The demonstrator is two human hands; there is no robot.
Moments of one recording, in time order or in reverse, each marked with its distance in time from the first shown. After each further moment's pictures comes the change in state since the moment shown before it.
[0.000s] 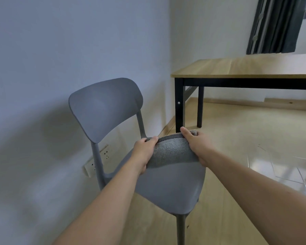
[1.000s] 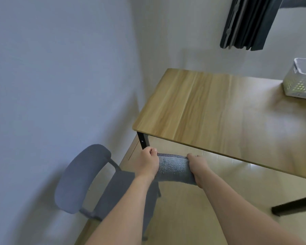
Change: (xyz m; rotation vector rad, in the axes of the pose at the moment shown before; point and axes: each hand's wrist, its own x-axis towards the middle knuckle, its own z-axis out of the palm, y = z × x) left_hand -0.043 0.465 0.180 0.534 0.003 -0.009; right_hand 0.059 -0.374 -0.273 0.066 0.105 0.645
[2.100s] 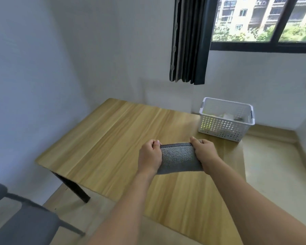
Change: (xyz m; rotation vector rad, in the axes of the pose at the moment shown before) left_hand -0.065 0.438 0.441 -0.247 0.082 0.175; right_hand 0.217 -0.187 -0.580 -0.052 0.077 -0.438
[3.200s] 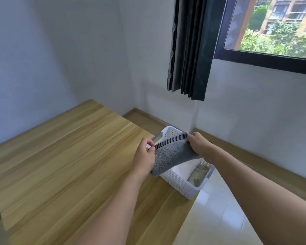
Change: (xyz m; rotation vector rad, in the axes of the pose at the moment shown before) left_hand 0.182 0.187 0.397 -0.078 0.112 -0.213; right_hand 0.453 -0.103 -0.253 -0.504 -0.495 -0.132
